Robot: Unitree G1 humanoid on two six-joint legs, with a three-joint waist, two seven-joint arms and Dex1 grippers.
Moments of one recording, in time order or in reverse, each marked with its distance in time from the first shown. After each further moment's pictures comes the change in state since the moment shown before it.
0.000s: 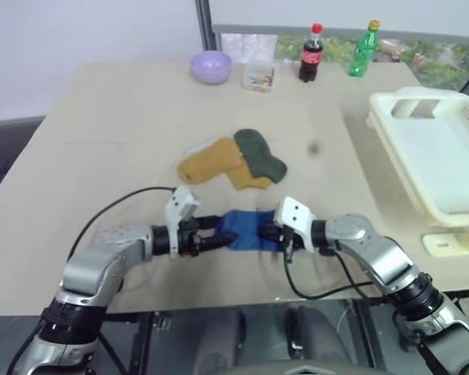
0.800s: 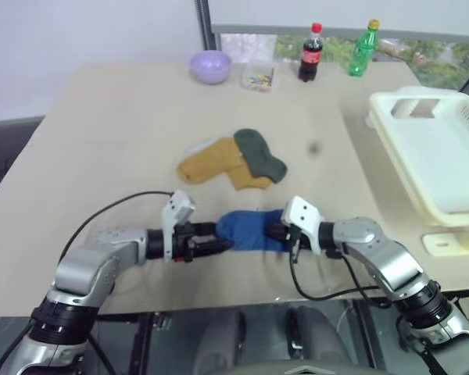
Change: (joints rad) left arm 0.061 0.111 0.001 0.023 0.018 0.026 -0.008; right arm 0.055 -0.008 -0.057 -0.067 -0.005 0.064 -0.016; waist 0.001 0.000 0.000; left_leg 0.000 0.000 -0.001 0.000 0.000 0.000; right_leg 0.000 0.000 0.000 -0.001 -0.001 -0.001
